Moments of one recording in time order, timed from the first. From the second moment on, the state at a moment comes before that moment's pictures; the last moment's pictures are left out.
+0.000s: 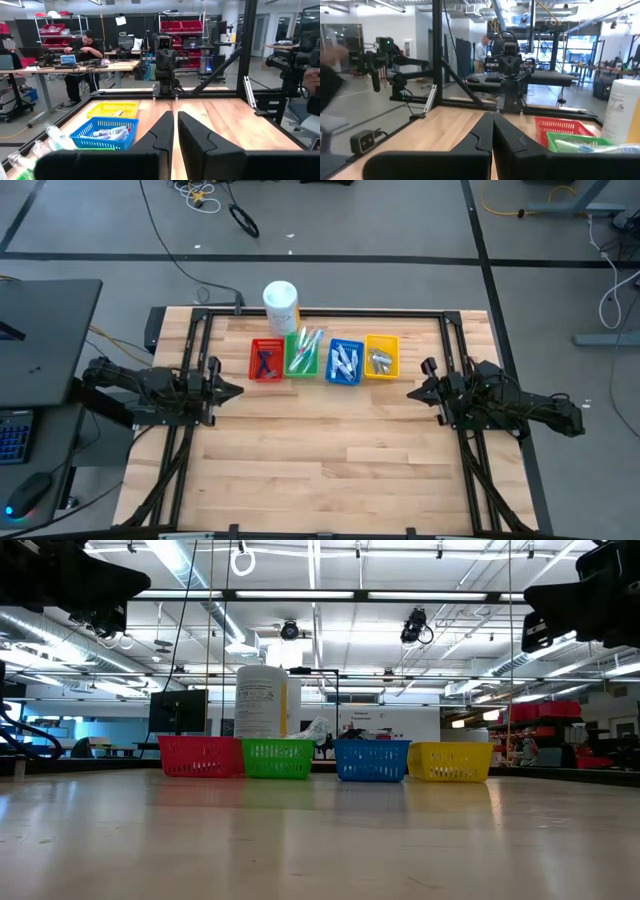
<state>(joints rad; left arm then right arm) -0.30 0.02 0.14 -0.03 -0.35 0.03 -0.24 0.00 0.01 0.14 -0.46 0.01</state>
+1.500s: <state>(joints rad) -0.30 0.02 0.14 -0.03 -0.35 0.04 -0.24 0.00 0.01 0.12 -0.45 0.13</state>
